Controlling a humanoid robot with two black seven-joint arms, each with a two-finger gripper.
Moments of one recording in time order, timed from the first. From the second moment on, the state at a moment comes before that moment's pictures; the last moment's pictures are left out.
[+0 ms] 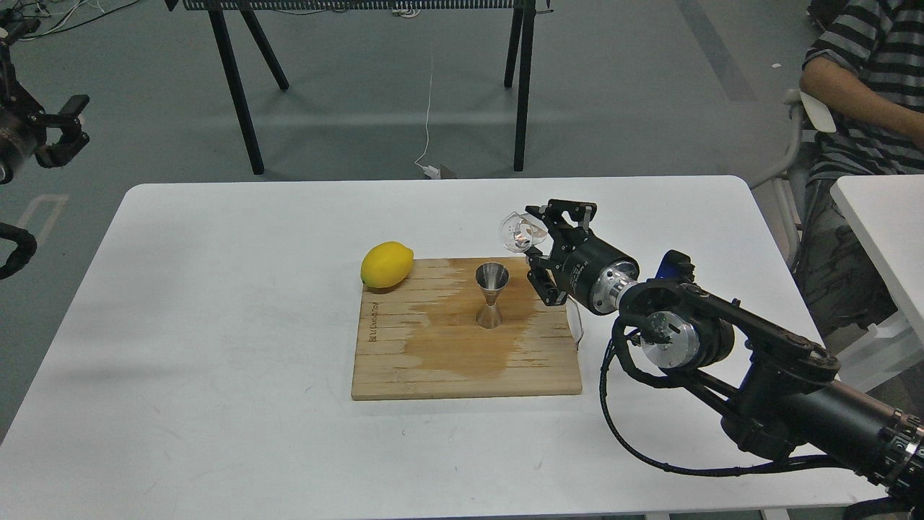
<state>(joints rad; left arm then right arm) -0.86 0.67 -0.71 -0.44 0.16 -0.49 -0.25 0.64 -0.28 0.55 1.27 -0.16 -0.23 0.02</state>
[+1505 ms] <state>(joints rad) -0.87 0.69 -0.71 -0.44 0.16 -0.49 -0.25 0.78 -0.27 0.34 1.26 -0.31 -0.26 0.00</state>
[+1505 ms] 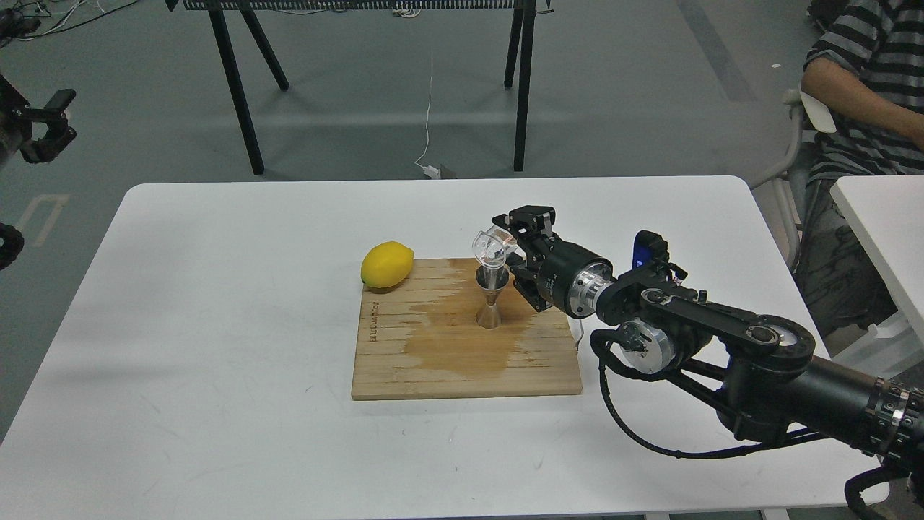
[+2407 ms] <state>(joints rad) -0.87 0.69 -0.71 -0.44 0.16 -0.49 -0.25 0.80 -0.29 0.31 1.26 -0.40 -0.26 -0.01</state>
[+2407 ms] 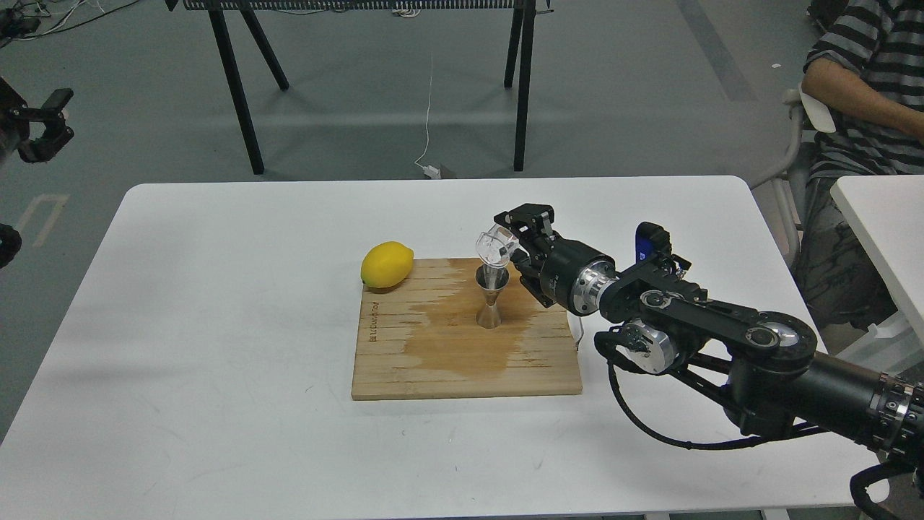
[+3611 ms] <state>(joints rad) -0.87 0.69 -0.71 -0.44 0.16 -0.49 -0.25 0.83 -0.30 0.26 1.24 -0.49 -0.26 -0.01</state>
